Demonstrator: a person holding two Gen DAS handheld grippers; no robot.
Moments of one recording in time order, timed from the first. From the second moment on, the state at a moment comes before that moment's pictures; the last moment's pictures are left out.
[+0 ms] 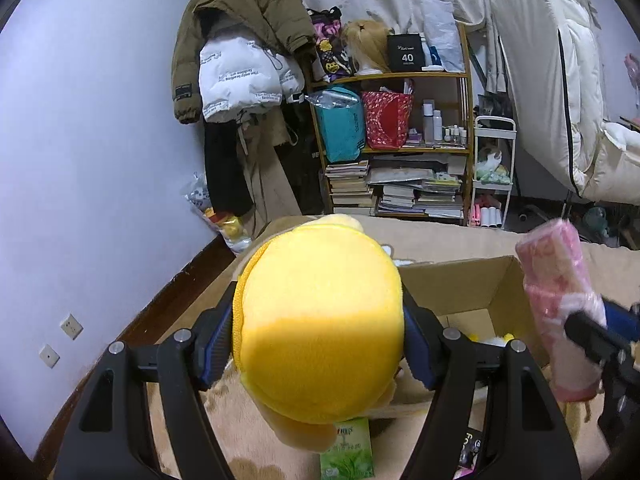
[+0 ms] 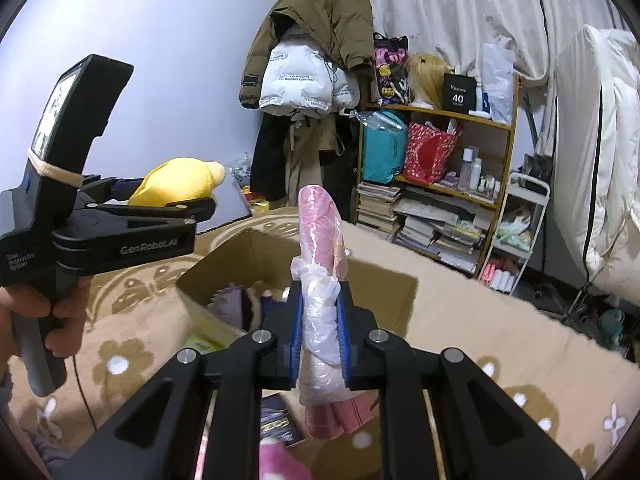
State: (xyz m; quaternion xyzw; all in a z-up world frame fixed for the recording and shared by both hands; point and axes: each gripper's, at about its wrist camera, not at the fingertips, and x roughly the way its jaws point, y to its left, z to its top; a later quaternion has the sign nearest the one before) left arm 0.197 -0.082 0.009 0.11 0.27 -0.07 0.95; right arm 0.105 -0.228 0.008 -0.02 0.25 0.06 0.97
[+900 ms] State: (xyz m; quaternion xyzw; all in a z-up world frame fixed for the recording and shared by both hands) left arm 0.221 -0.098 -0.038 0.11 0.31 -0.08 0.94; right arm 0.155 -0.248 -0.030 0.04 0.31 0.08 0.94
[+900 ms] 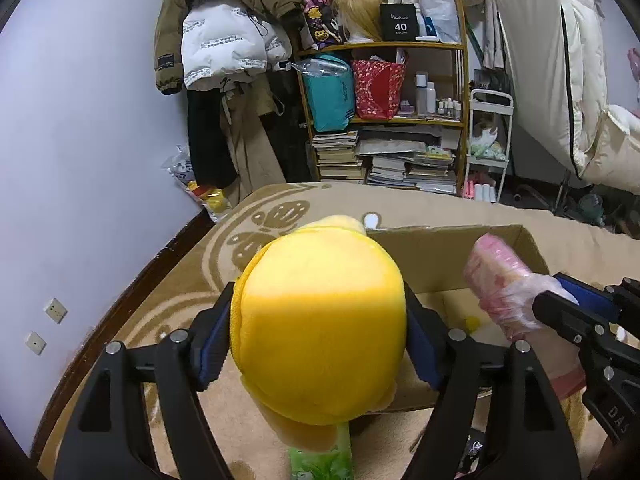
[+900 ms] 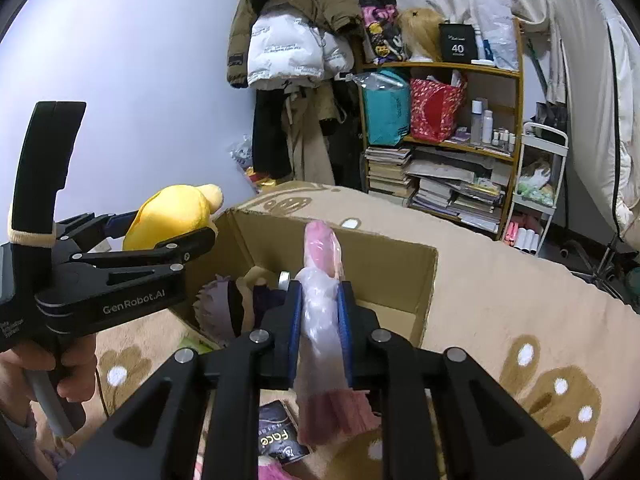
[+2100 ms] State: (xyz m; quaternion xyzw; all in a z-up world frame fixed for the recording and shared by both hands) left arm 0.167 -0.051 0.001 0.08 0.35 -0.05 0.93; right arm 0.109 -0.242 0.012 0.04 0.31 0.06 0.95
